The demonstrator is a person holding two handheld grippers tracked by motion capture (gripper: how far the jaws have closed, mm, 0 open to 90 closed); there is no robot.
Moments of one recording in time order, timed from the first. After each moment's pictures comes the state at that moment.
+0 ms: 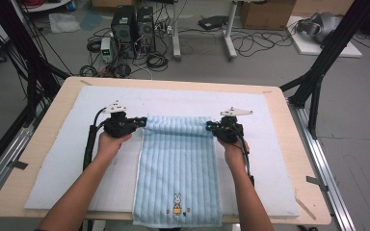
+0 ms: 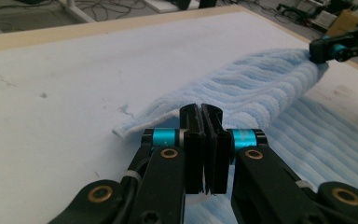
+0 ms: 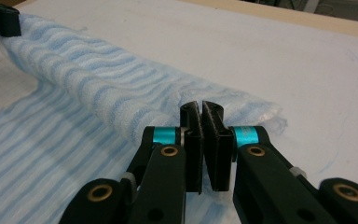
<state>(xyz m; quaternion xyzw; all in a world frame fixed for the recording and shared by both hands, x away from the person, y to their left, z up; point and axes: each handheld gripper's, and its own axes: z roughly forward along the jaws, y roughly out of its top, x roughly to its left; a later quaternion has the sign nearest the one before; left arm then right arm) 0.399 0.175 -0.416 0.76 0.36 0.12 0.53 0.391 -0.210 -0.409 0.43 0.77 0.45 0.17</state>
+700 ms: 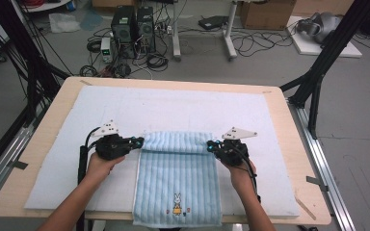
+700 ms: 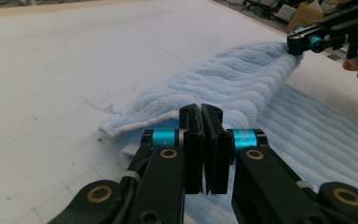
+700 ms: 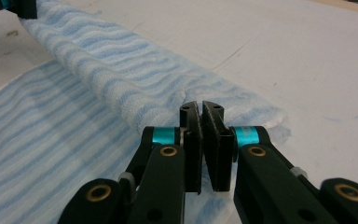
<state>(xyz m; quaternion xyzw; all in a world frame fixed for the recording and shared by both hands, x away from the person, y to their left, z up) 0.336 0.185 -0.427 0.76 0.32 0.08 0.55 0.322 -0.214 -0.413 0.38 0.80 0.45 0.16</state>
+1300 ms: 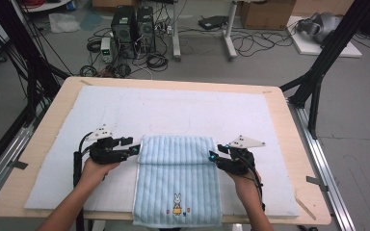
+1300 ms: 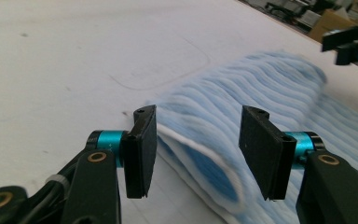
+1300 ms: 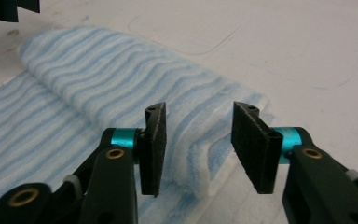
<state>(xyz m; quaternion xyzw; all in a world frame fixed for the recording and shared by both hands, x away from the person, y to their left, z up) 0.333 0.200 -0.431 0.75 0.38 0.11 0.54 0.299 -0.228 -0.416 0.40 0.78 0.45 0.17</state>
